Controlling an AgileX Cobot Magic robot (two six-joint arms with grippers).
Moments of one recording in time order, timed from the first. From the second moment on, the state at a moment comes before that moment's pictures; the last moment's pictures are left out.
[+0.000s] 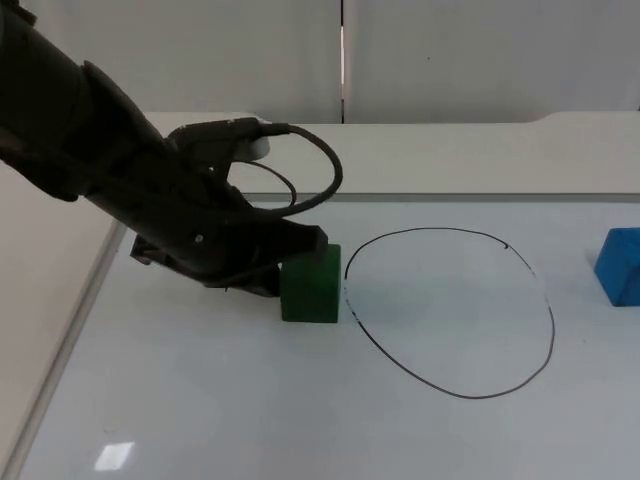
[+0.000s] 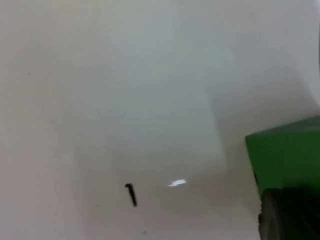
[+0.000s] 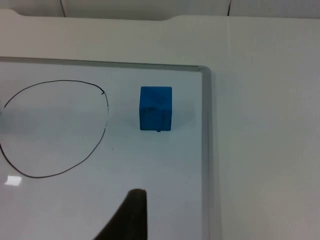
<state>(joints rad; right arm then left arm) 0.03 0.00 -0.52 -0.02 1.08 0.00 -0.40 2.02 -1.00 -1.03 0.26 0.78</state>
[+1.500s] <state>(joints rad) 0.03 0.00 -0.52 -0.02 1.08 0.00 -0.52 2.01 -1.01 -1.07 0.18 0.83</state>
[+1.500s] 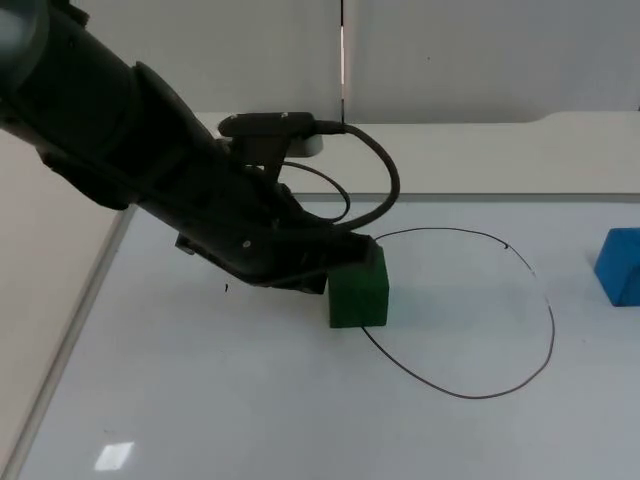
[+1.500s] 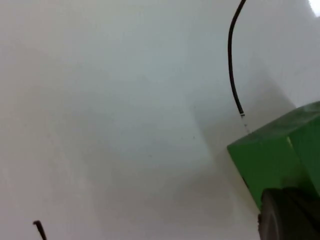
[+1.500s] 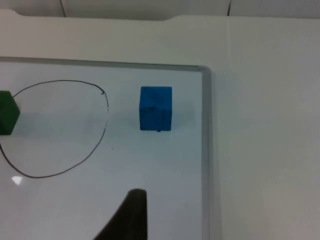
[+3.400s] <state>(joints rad) 0.03 0.00 -0.52 -0.02 1.08 0.00 -0.61 2.06 -1.08 -1.04 0.09 0.83</state>
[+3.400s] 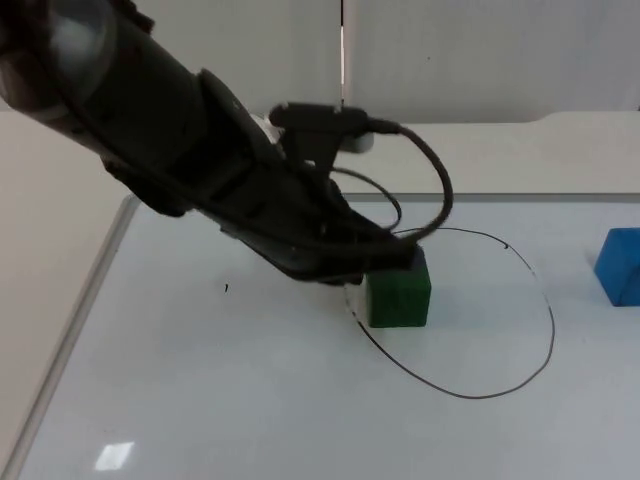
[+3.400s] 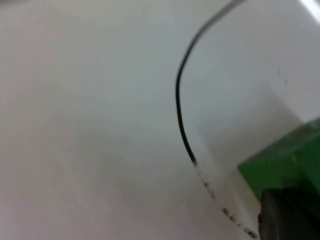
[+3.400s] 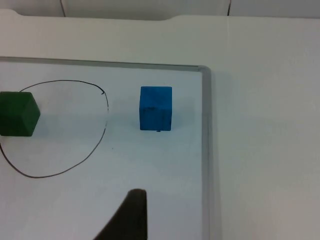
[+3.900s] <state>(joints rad) 0.03 0.00 -0.52 -0.02 1.08 0.00 -0.64 2.07 -1.08 -1.04 0.08 0.83</state>
